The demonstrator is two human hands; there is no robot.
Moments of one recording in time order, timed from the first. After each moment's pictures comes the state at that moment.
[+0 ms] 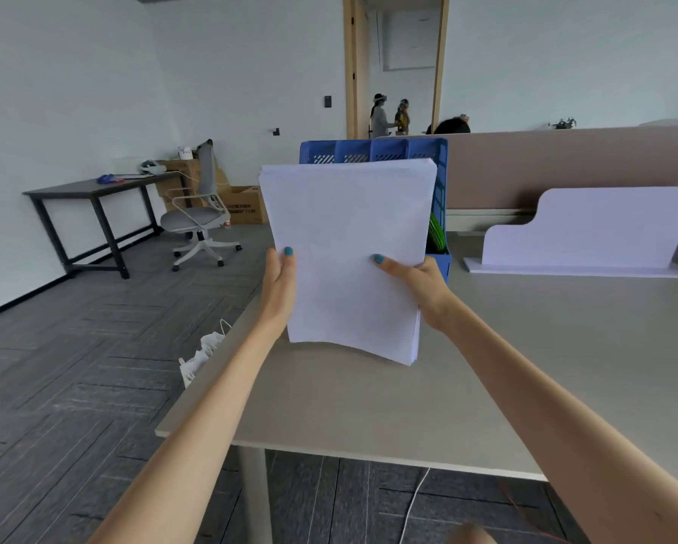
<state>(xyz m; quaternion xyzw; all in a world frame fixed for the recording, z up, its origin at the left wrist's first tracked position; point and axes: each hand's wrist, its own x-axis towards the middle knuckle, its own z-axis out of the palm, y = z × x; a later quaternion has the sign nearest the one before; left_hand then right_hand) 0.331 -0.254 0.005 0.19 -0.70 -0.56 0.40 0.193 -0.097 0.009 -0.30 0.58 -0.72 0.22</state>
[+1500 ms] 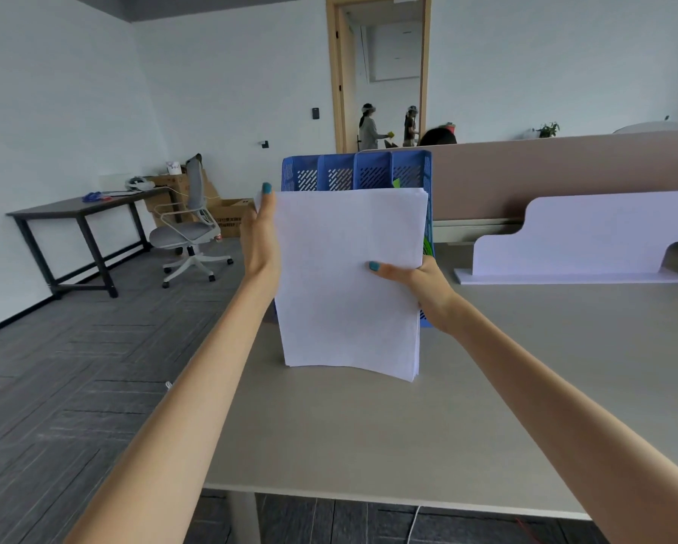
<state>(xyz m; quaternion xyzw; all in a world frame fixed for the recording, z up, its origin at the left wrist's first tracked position) 0.288 -0.257 0.092 0.19 -0.58 -0.62 0.49 0.169 -0.087 0.030 -0.33 0.58 -0.72 0.21</state>
